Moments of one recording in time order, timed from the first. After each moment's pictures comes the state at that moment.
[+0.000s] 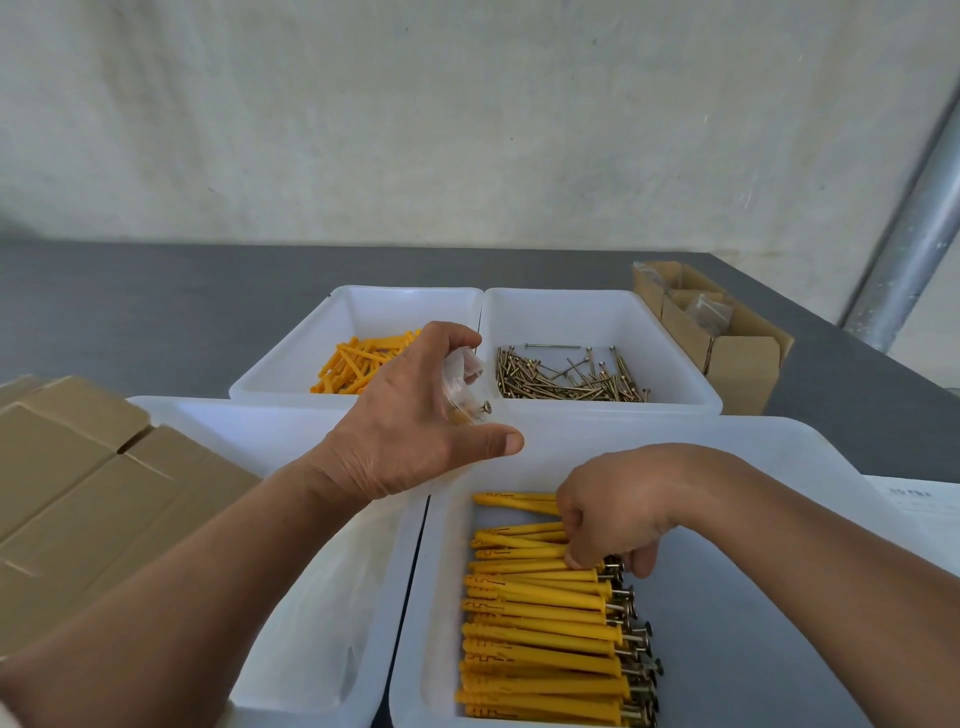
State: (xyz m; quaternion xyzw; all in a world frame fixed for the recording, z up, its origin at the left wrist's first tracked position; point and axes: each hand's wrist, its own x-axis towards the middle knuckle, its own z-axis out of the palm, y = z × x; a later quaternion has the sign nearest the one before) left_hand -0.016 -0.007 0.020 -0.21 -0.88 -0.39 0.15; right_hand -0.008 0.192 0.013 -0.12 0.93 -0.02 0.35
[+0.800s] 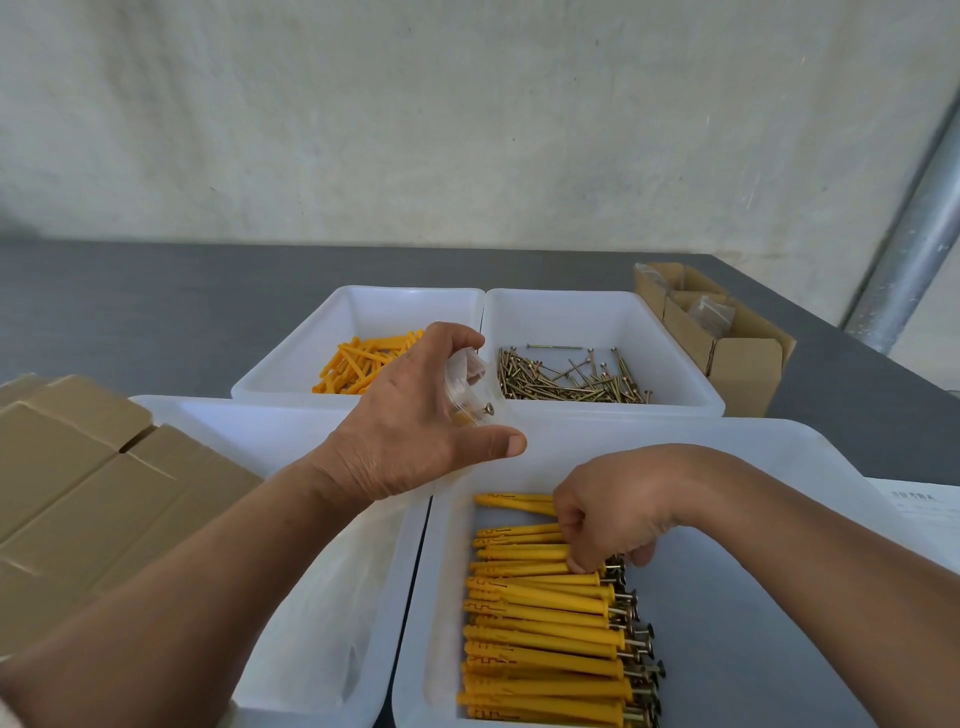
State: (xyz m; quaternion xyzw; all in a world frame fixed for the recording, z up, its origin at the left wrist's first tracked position) left_hand -0.013 -0.006 0.023 -0.21 -0.88 -0.40 0.13; right_hand -0.011 0.190 0.014 -0.16 0.93 -0.03 0.34
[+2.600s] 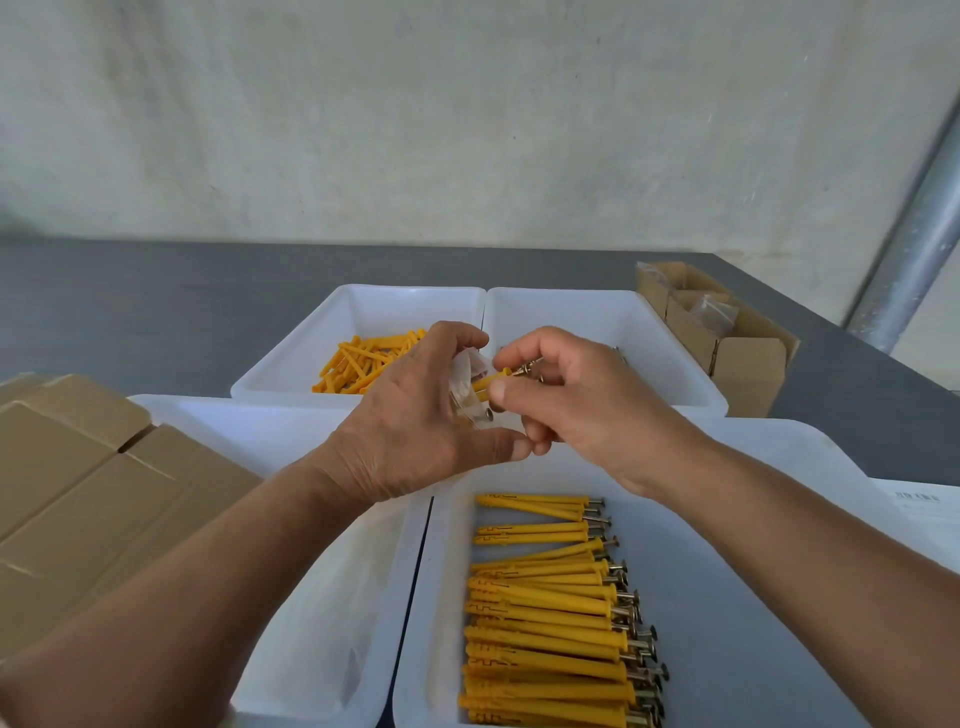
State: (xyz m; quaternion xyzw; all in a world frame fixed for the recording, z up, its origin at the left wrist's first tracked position) left_hand -0.015 -0.005 0.021 -0.22 -0.88 -0.39 0.14; right_hand -0.011 0.169 0.034 -0.17 0.83 -0.53 -0.03
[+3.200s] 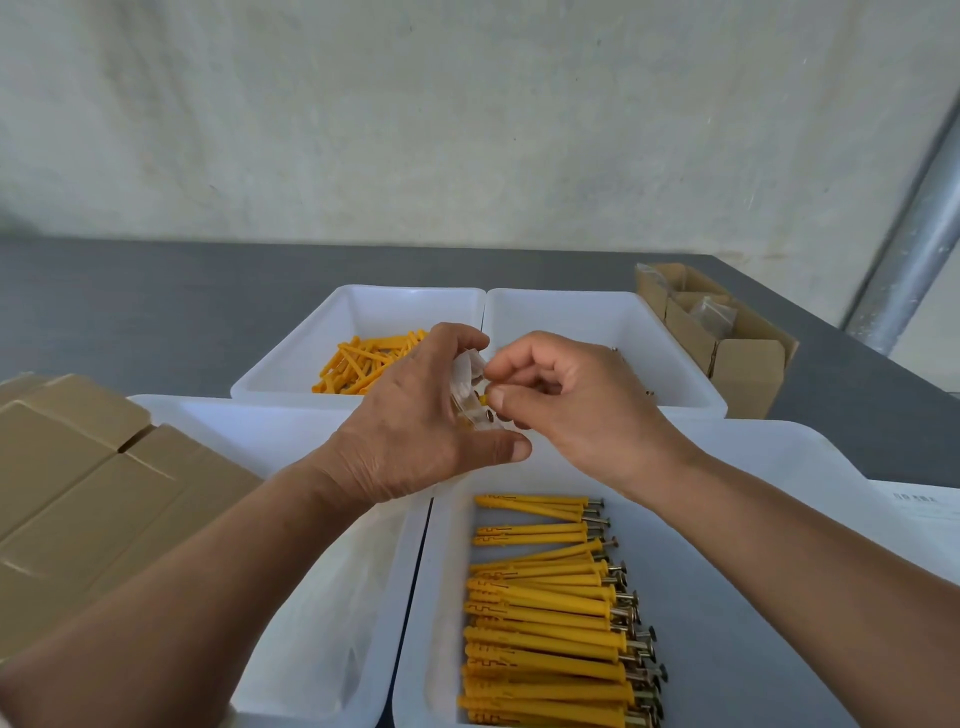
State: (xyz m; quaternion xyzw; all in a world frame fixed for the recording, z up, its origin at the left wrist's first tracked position) left_hand -0.016 -0.005 0.020 -0.22 -0.88 -0.39 0.14; right_hand -0.005 0.162 0.034 -0.19 0.83 -0.52 -0.09
